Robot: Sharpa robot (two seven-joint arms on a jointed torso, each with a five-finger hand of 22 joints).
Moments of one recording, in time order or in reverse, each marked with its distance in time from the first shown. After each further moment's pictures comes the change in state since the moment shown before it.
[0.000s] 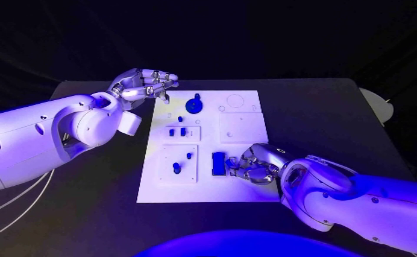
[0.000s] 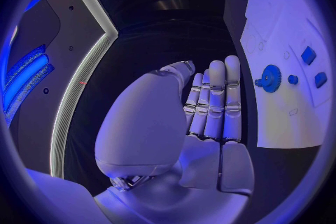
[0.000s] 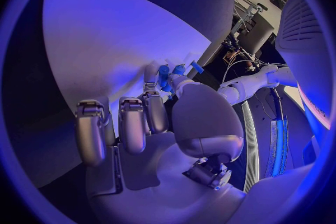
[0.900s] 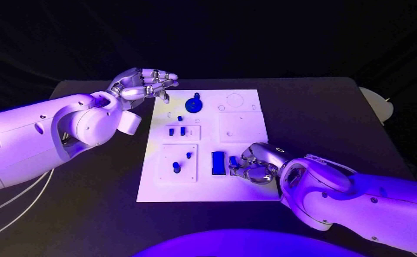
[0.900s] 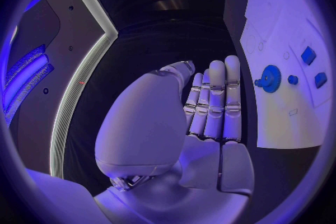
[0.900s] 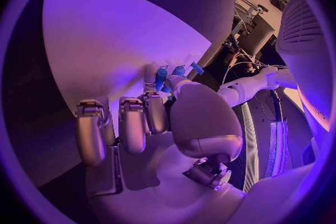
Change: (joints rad) left arm 0.000 -0.001 0.000 0.000 0.000 0.001 -0.001; left_hand 0.000 0.000 0.000 0.000 0.000 0.000 0.000 0.004 0.000 0.000 0.000 0.004 0.000 0.000 0.000 0.000 0.000 0.000 0.000 0.000 -0.004 -0.001; right arm 0.000 0.004 0.000 0.001 -0.014 0.007 -0.008; right_hand 0.016 -0.003 0.012 0.001 0.050 0.010 -0.003 0.000 -0.003 0.000 0.000 0.015 0.001 0.000 0.000 0.004 0.000 0.000 0.000 0.000 0.000 0.001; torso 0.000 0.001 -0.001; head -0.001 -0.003
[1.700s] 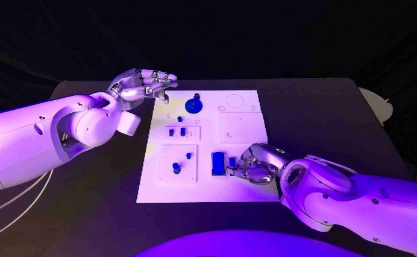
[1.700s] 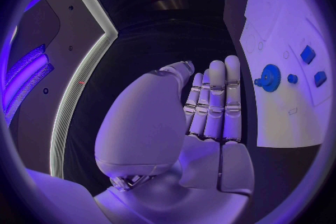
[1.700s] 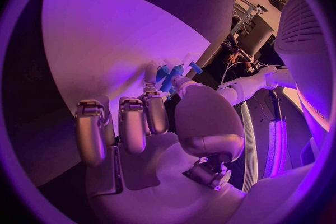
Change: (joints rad) left arm 0.000 -0.001 0.000 -0.002 0.000 0.001 -0.001; left_hand -0.009 0.001 0.003 0.003 0.000 0.000 0.000 0.000 0.000 -0.004 0.004 0.000 0.000 0.000 0.000 0.000 -0.001 0.000 0.000 0.000 0.000 0.000; right arm 0.000 -0.007 0.000 0.006 0.000 -0.004 0.009; right_hand -0.104 -0.030 -0.060 0.002 -0.107 0.007 0.000 0.004 -0.001 0.004 -0.004 0.000 0.000 0.000 0.000 0.000 0.000 0.000 0.000 0.000 0.000 0.000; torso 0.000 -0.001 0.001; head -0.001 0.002
